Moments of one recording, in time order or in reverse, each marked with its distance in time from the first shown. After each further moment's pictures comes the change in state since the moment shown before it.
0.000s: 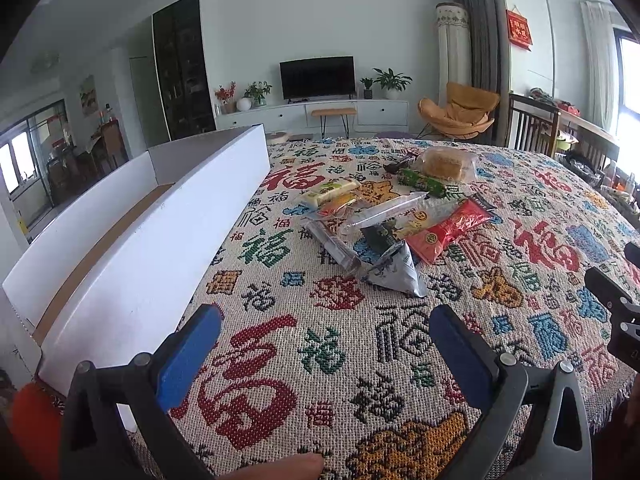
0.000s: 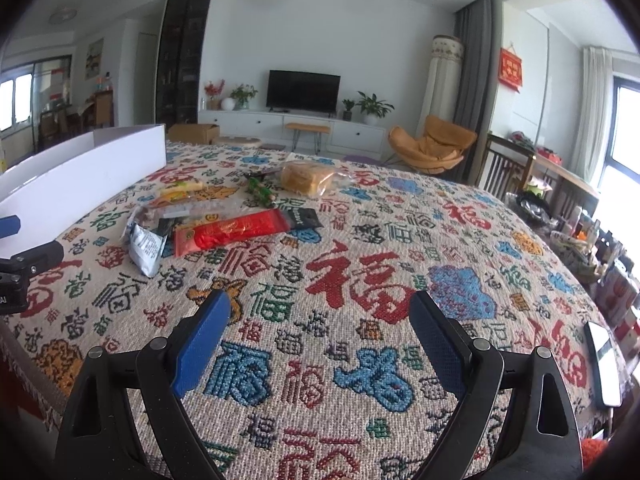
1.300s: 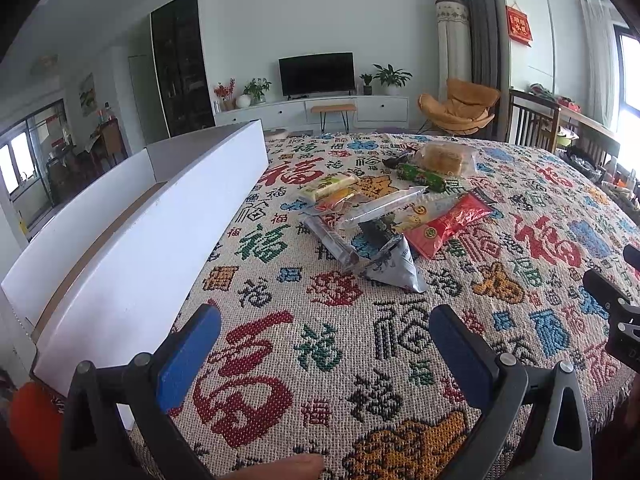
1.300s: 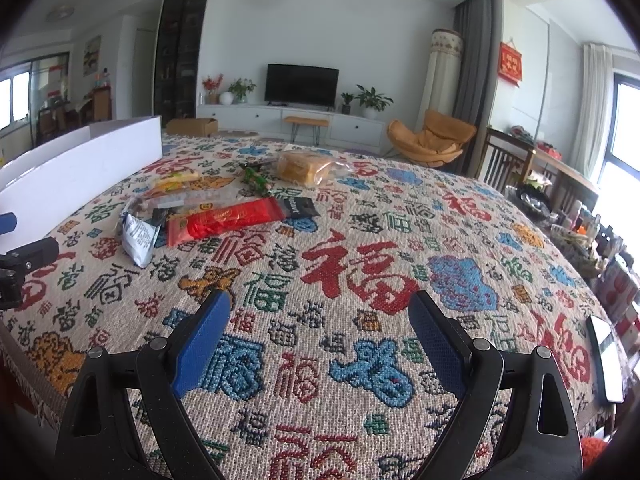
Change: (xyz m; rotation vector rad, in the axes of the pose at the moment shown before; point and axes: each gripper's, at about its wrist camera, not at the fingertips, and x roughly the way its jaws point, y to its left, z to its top) left arm 0.004 -0.003 -0.001 0.005 0.010 0.000; right arm 0.007 -0.003 -0.004 0.006 0.032 -0.001
